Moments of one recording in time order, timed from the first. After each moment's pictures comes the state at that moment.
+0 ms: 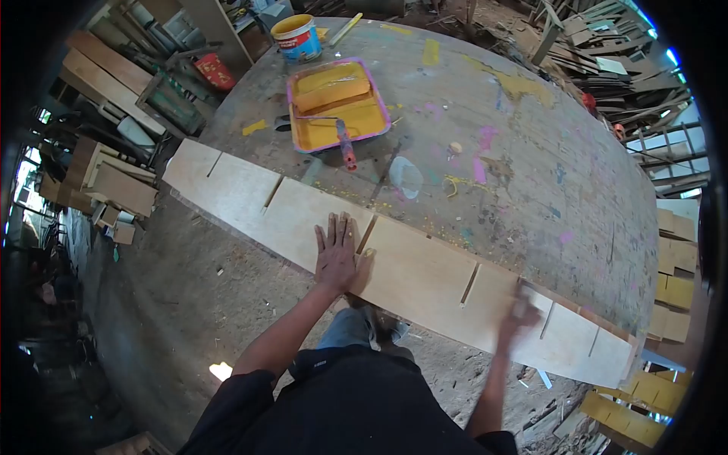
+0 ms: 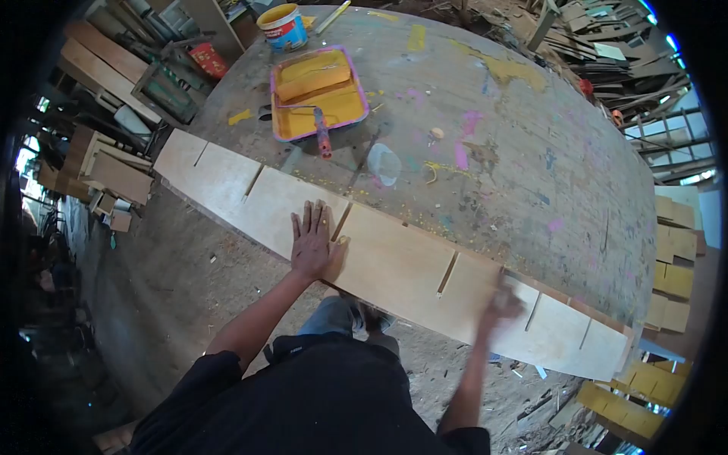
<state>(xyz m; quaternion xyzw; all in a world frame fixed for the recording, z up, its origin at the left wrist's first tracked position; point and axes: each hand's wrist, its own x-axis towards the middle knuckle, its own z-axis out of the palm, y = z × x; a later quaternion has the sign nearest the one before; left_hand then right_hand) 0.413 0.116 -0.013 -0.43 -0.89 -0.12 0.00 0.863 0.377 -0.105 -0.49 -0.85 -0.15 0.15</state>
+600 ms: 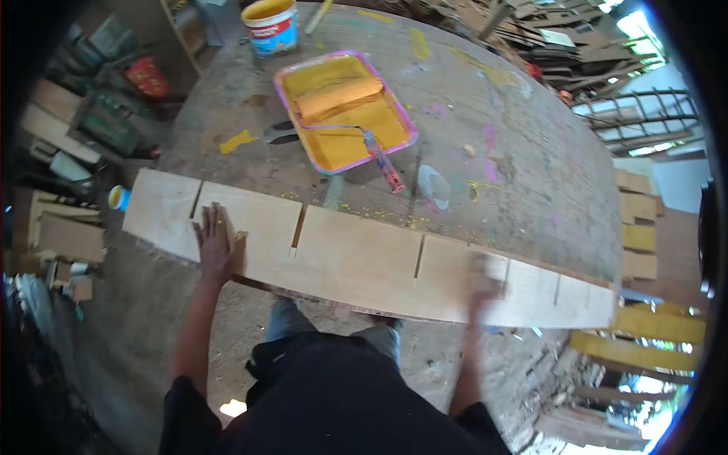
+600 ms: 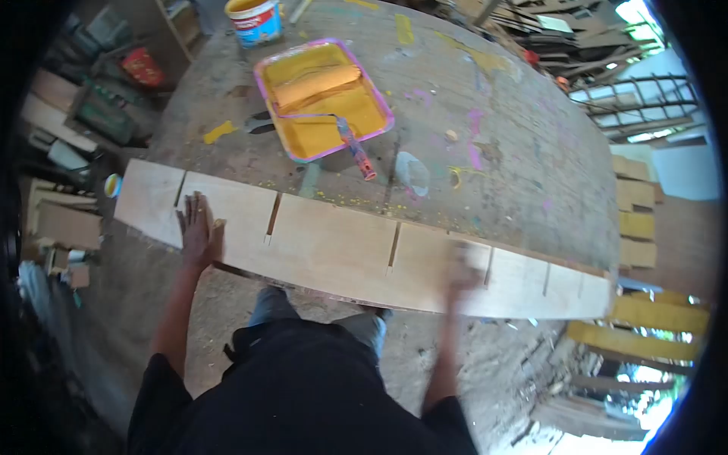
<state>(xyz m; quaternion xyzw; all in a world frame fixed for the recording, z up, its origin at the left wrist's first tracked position) 0.034 -0.103 -0.037 -0.44 -0.89 -0.09 0.02 0.532 0.133 -0.044 -0.43 -0.90 -0.04 0.10</state>
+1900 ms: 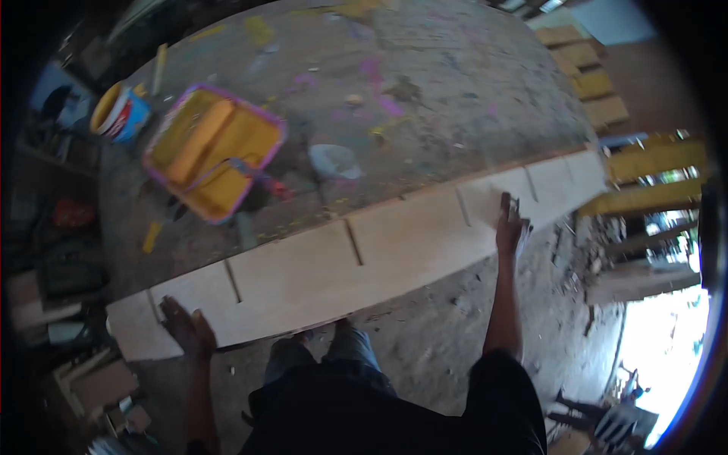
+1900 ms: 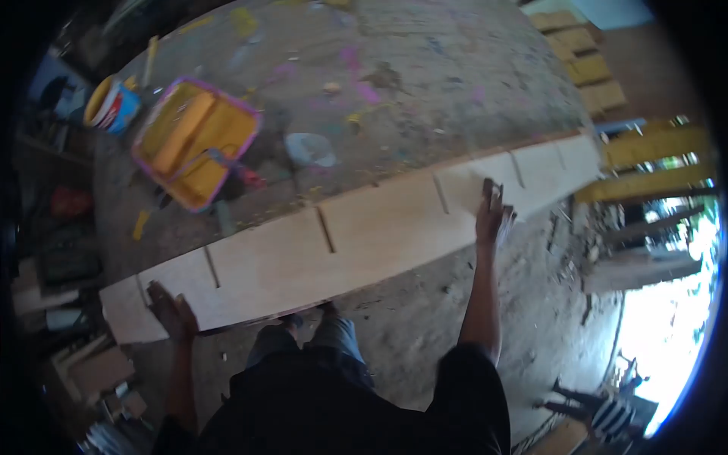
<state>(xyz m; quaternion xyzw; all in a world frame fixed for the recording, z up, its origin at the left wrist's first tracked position) 0.026 -0.096 -0.045 -0.52 -0.85 -0.05 0.07 0.742 0.281 0.002 -0.77 -0.63 -0.08 0.10</state>
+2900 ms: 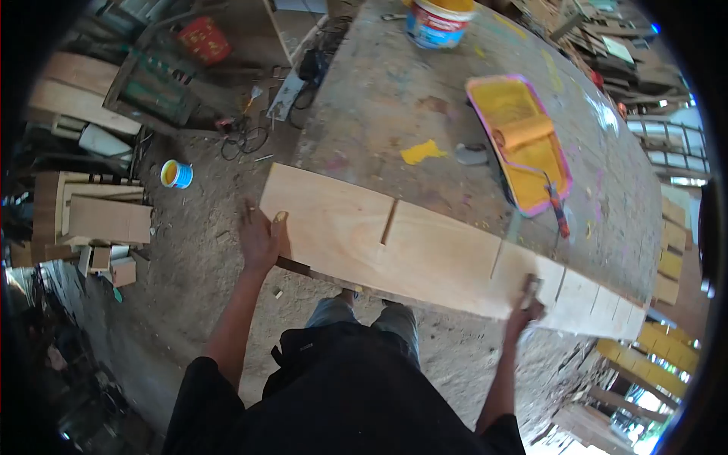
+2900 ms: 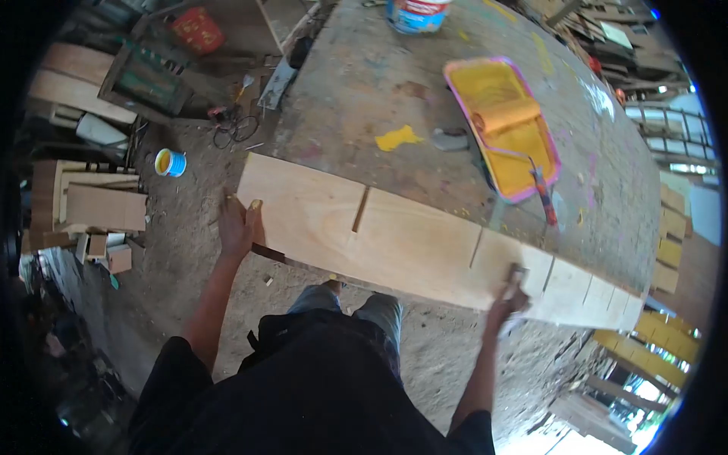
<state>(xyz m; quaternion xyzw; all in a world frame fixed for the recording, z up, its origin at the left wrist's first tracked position) -0.299 -0.292 -0.059 -0.30 -0.93 -0.21 -0.01 0.321 0.023 -0.067 -0.66 -0.75 0.00 0.09</state>
